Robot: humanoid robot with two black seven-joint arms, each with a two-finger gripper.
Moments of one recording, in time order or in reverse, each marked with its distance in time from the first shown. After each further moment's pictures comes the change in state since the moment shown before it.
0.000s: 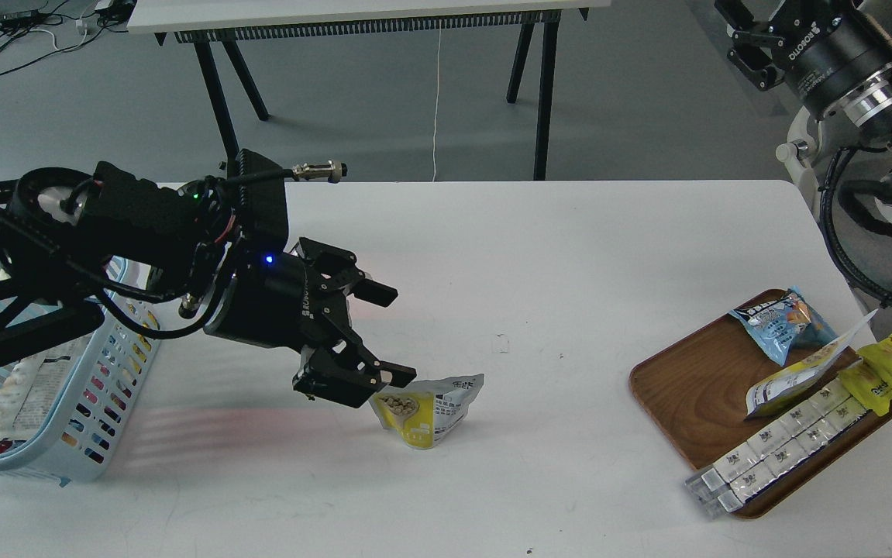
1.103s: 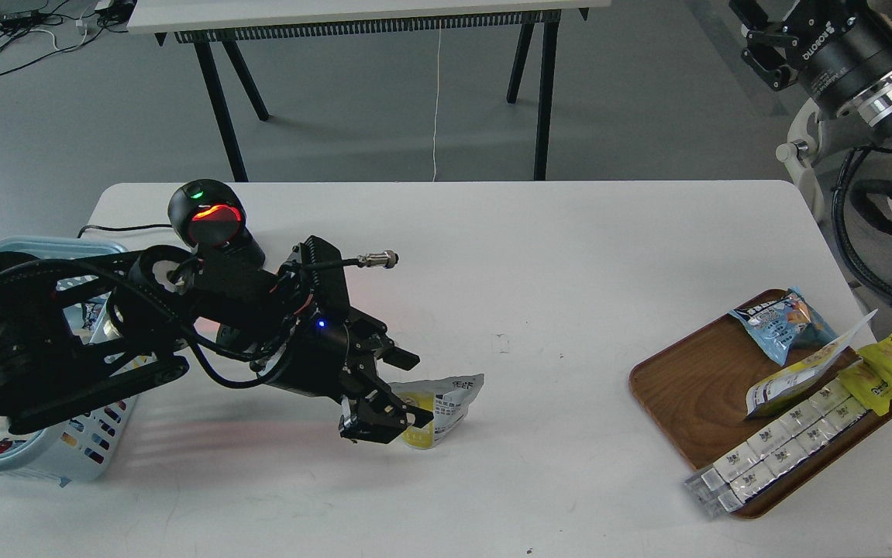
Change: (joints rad) left arm 0.164 -0.205 0.000 0.183 0.194 0.000 0.000; right arm 0.000 -0.015 0.001 -0.008 0.017 0.004 0.000
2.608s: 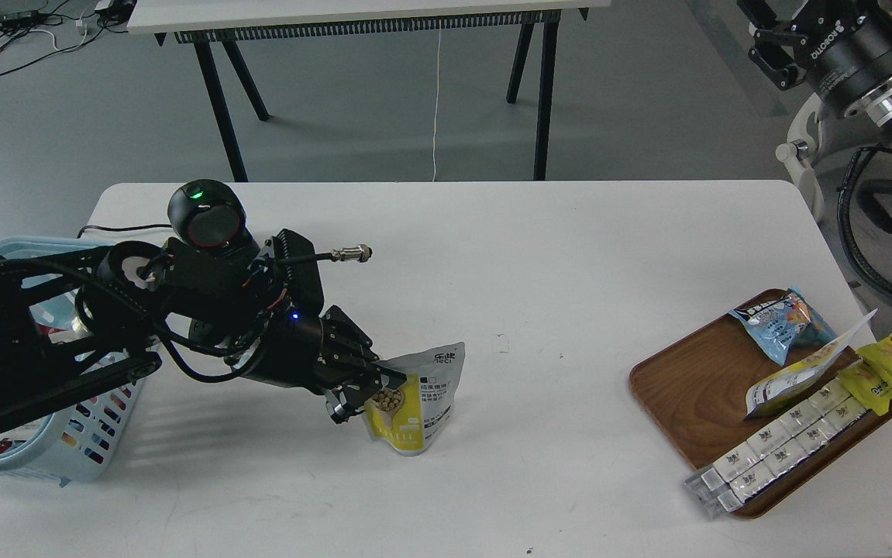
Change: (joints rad) left arm 0.003 0.091 -0.057 -0.018 0.009 0.000 0.000; right arm -0.006 -0.010 0.007 0.002 0.006 0.002 0.000
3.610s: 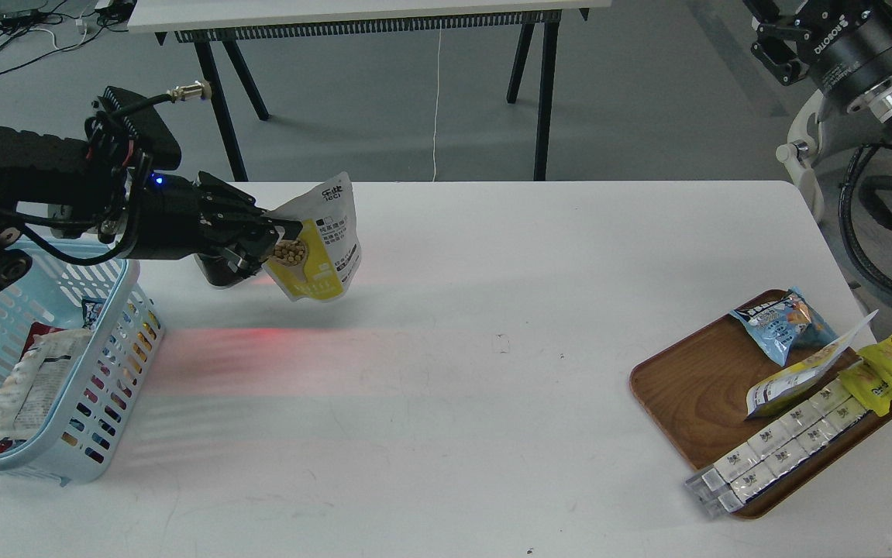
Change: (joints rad) left arm 0.003 0.200 -0.219 0.145 -0.028 0.000 0.000; right arm 0.006 0.000 0.006 -0.001 0.001 -0.001 0.000
